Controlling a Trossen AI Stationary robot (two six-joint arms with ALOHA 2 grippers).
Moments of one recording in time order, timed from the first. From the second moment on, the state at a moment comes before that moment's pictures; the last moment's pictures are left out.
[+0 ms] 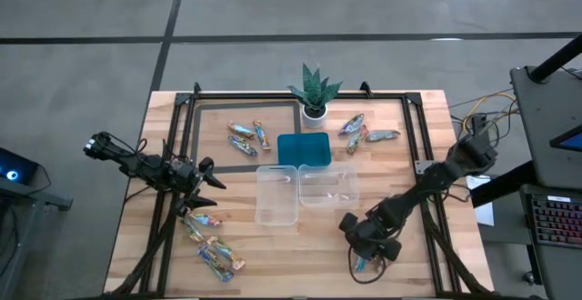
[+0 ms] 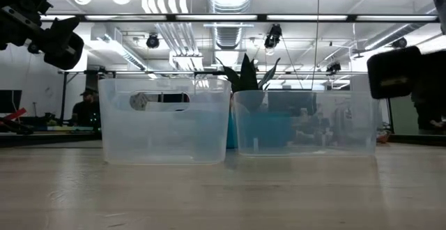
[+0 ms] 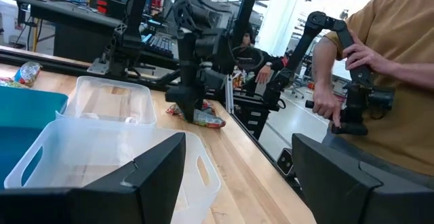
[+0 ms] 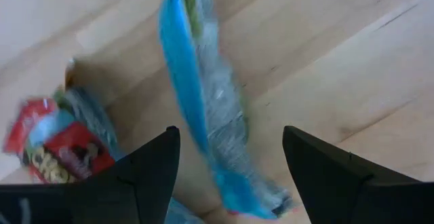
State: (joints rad) left arm -0.42 0.02 0.01 0.03 -0.09 -0.30; right arm 0.60 1.69 0.90 -0.51 -0.22 -0.32
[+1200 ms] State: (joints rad) left arm -0.42 0.03 0.01 0.03 -0.09 -0.30; right arm 0.55 1.67 0.96 -0.66 -0.18 -0.13
